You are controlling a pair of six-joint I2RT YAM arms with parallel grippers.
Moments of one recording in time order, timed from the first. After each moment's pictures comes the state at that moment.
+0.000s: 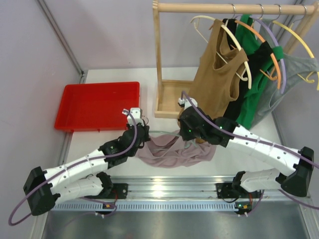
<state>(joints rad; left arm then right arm) -0.94 0.95 0.61 -0.10 -0.62 -0.56 1.01 1.23 1.16 -0.74 0.28 0.55</state>
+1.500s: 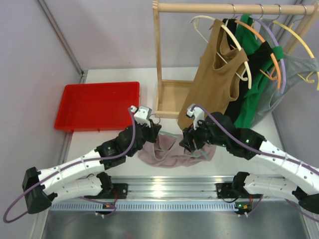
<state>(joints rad) -1.03 0.93 0.71 -0.03 -0.43 -0.42 0.98 0.94 1.02 -0.63 -0.01 0.21</state>
